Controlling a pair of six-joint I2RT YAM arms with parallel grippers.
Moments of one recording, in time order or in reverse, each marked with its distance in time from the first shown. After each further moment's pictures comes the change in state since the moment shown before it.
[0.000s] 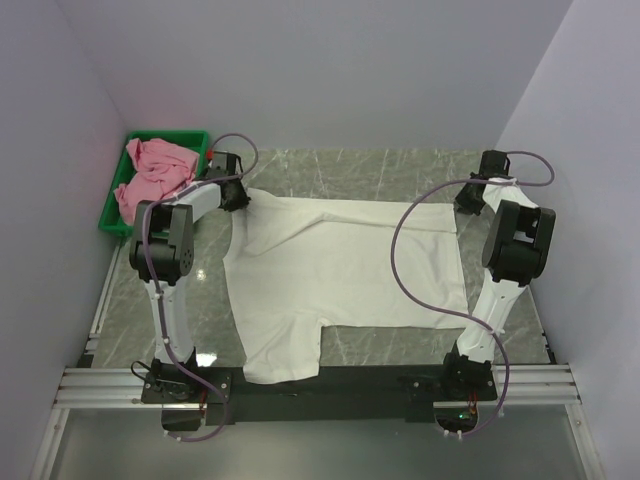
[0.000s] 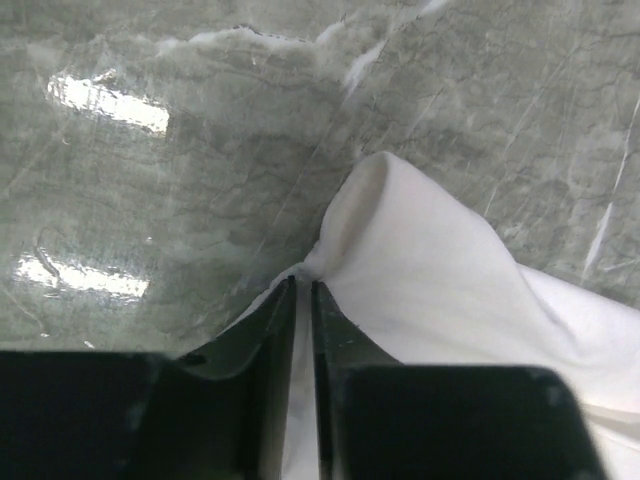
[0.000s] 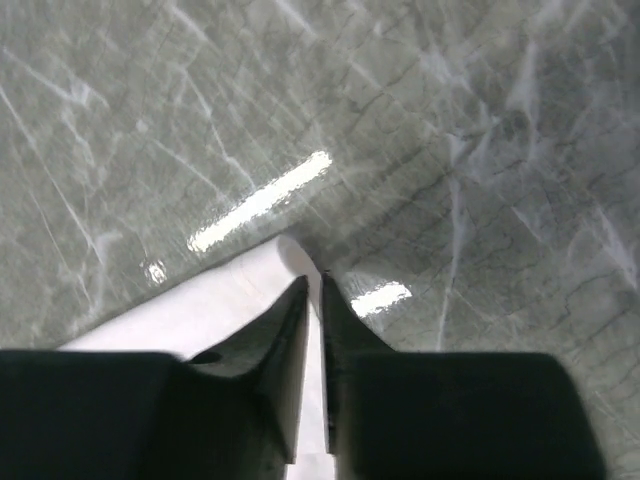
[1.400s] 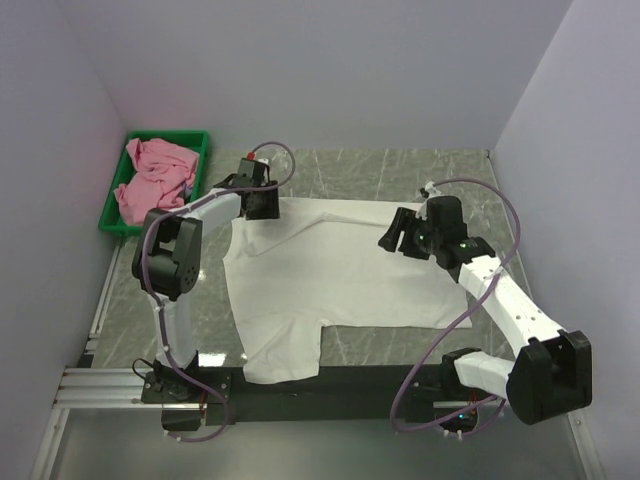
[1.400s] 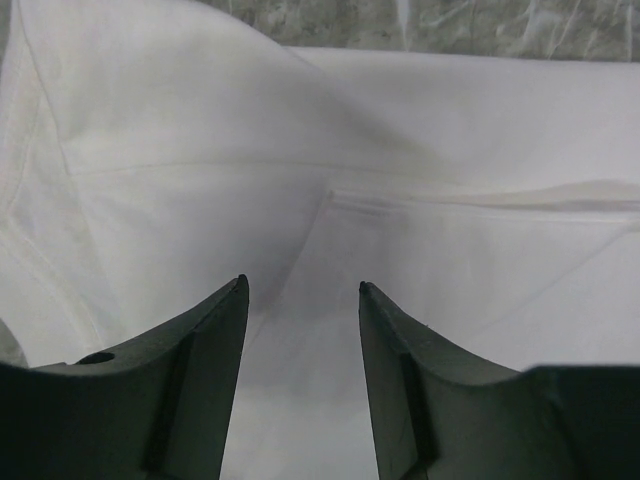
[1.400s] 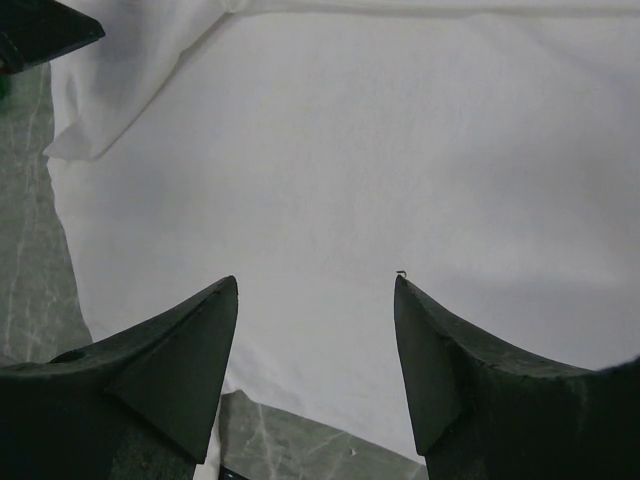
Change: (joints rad) left arm -0.177 -0.130 -0.094 -0.041 0.098 0.185; right arm 0.510 -0.964 -0.732 0.027 -0.147 0.050
